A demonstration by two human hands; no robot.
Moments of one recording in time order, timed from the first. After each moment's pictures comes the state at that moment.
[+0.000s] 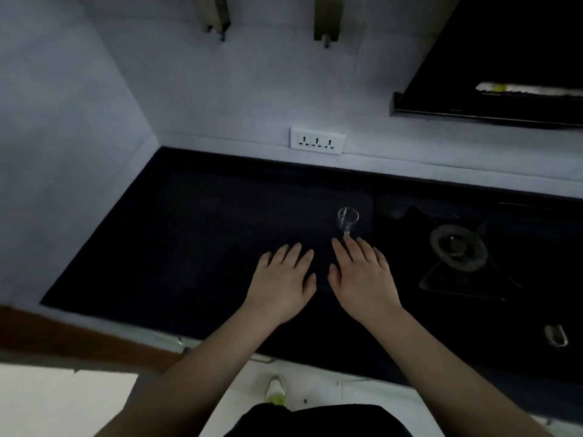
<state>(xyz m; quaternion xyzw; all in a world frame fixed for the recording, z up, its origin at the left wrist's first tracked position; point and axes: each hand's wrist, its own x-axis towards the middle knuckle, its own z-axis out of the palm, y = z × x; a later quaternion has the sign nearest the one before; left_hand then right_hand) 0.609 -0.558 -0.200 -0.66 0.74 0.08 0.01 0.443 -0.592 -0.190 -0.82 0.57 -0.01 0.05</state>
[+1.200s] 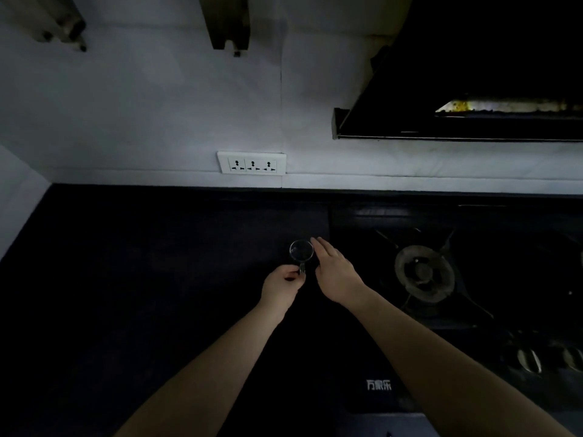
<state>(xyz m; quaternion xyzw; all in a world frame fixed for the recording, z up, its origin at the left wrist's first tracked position) 0.538 -0.744 -0.317 -0.69 0.35 0.56 -0.30 0.401 -0.773 -0.266 -0.74 0.61 0.00 0.29</state>
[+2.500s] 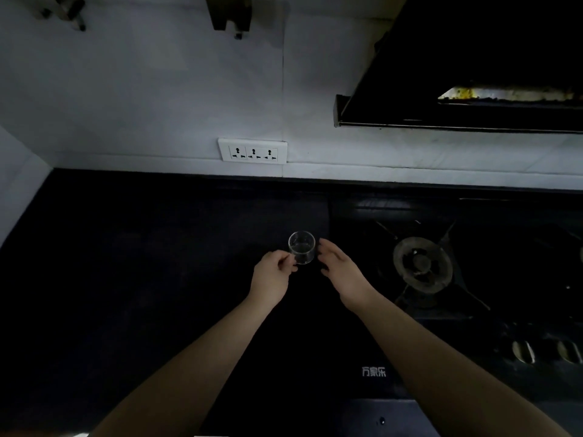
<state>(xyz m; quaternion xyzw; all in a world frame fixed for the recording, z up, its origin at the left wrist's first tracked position) 0.552 -0.734 -0.301 -0.70 0.48 0.44 -0.30 0.395 -0.746 -0.262 -0.40 0.62 -0.28 0.61</state>
